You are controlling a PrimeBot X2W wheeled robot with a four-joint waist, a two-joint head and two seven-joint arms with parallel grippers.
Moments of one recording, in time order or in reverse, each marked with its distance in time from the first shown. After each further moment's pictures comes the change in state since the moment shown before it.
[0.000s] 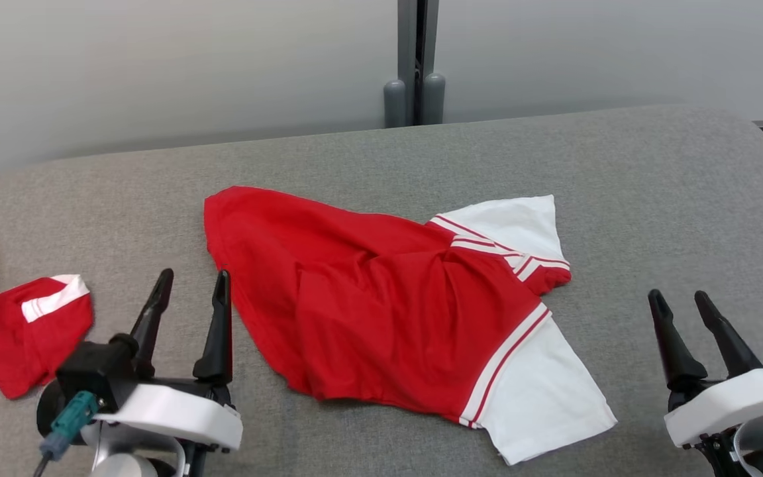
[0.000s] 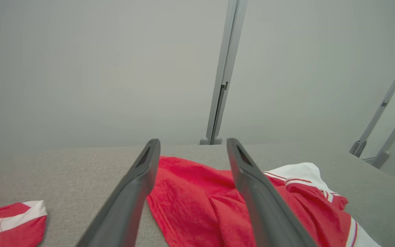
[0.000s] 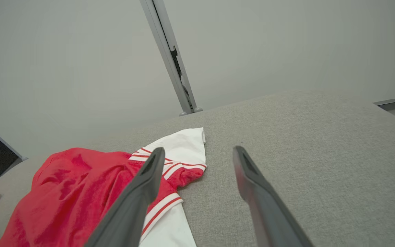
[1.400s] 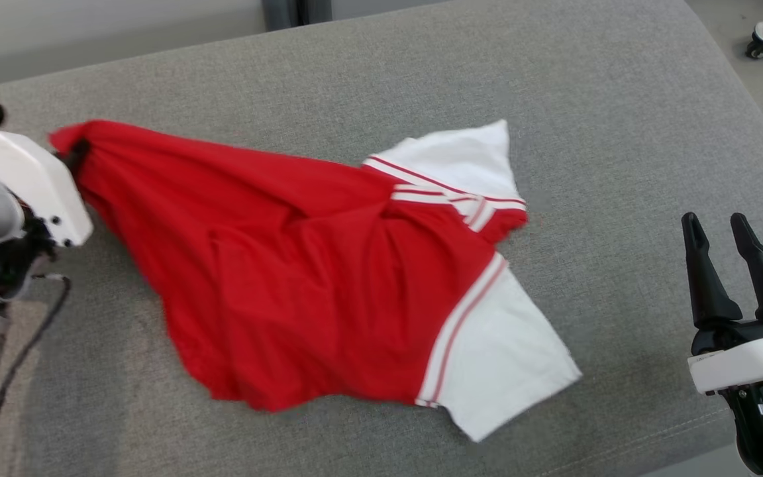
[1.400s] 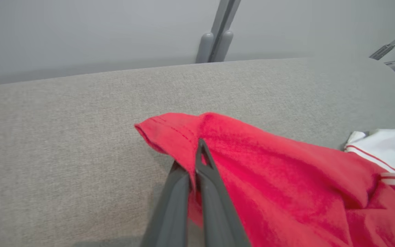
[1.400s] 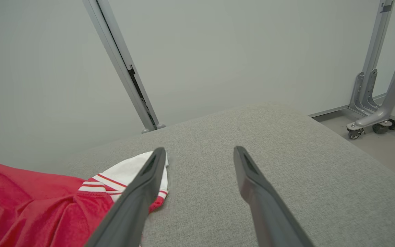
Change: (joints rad) left arm -0.615 0.116 0.049 0.550 -0.203 -0.261 0.641; right arm -0.080 -0.023 -0.018 -0.108 0.045 0.000 -0.055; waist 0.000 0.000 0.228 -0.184
